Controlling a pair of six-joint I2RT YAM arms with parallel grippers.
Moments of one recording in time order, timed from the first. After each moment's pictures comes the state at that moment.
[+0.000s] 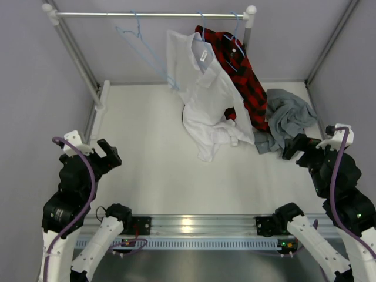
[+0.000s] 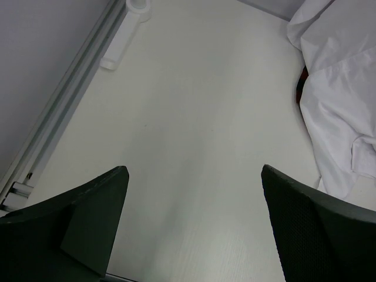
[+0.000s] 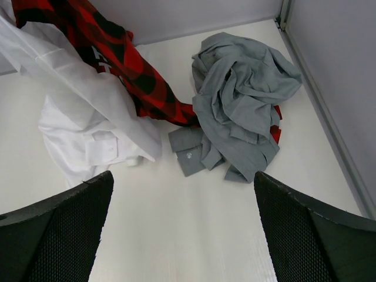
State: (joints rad) left arm -0.29 0.48 1.10 -1.00 -0.46 -0.42; right arm 0.39 0.45 1.06 -0.83 0.45 0.26
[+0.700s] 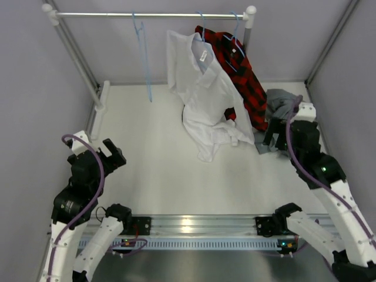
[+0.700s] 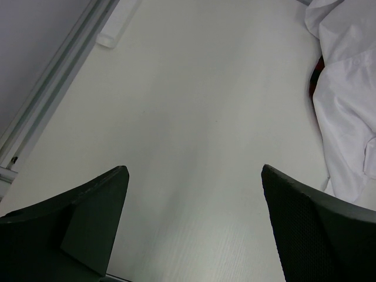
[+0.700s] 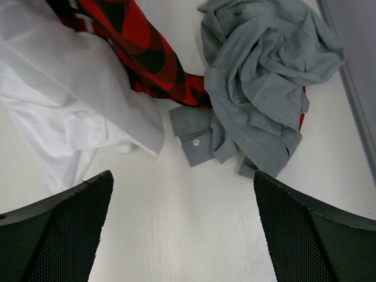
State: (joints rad) left arm -0.29 0.49 0.99 -0.96 -0.48 -0.48; right arm 0.39 0.72 1.02 -0.72 0.40 0.28
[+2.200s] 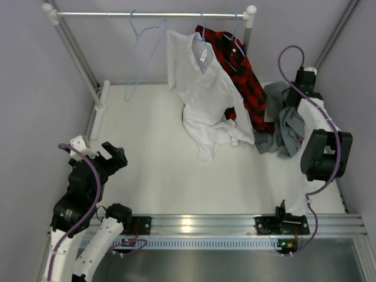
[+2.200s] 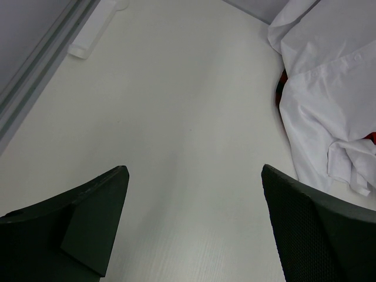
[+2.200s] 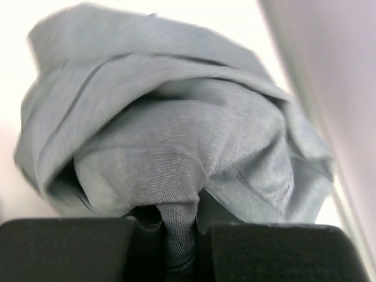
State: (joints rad) left arm -0.32 0.39 0.93 -0.87 -0.45 -0.52; right arm -0.12 1.88 1.50 -0.34 0.23 0.11
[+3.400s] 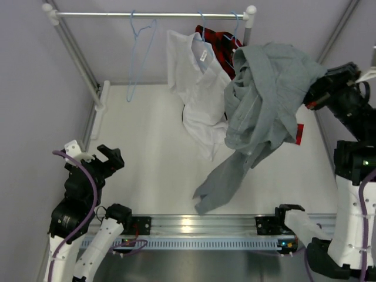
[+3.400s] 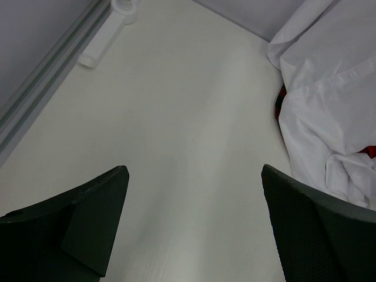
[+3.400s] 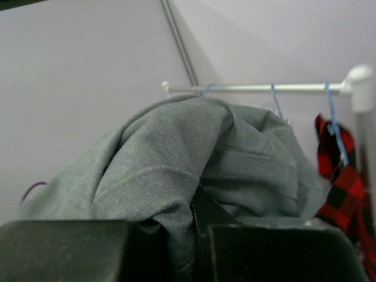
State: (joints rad) left arm -0.32 0.34 0.92 -0.87 -0.49 -0.52; right arm -0.10 0.93 1.63 -0.05 -0.78 0.80
